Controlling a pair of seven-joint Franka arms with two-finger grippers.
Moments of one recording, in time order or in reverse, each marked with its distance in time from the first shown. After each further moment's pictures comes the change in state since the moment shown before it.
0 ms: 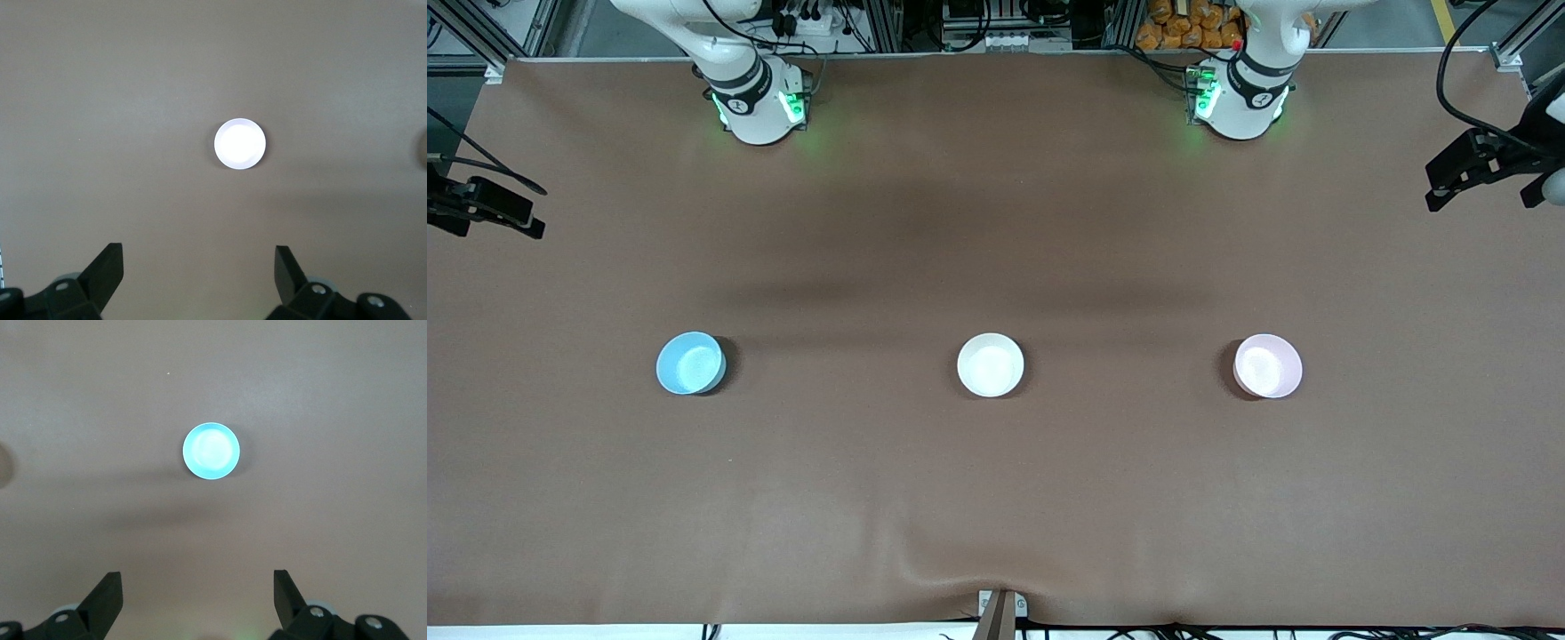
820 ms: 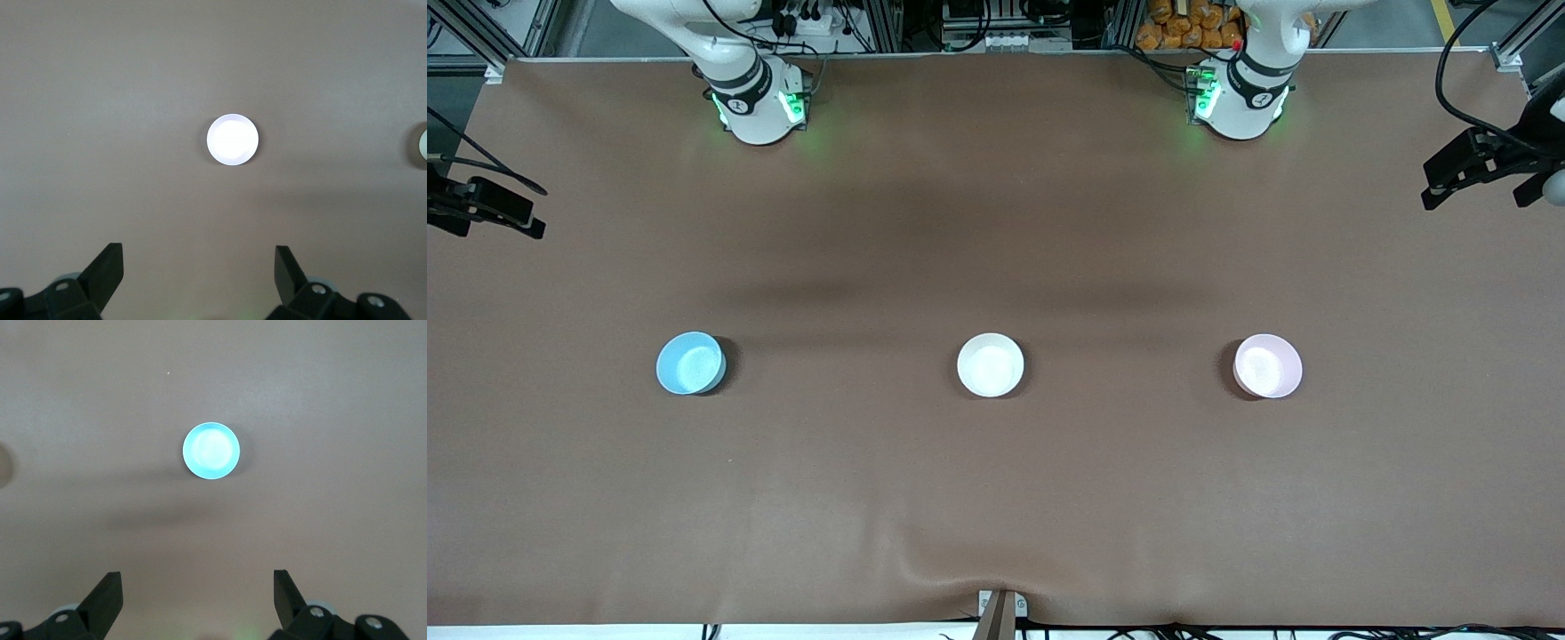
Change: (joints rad) left arm 0.006 0.001 0.009 -0.005 -0.033 -0.009 0.000; right arm 0.000 0.000 0.000 -0.001 0.000 0.000 0.000
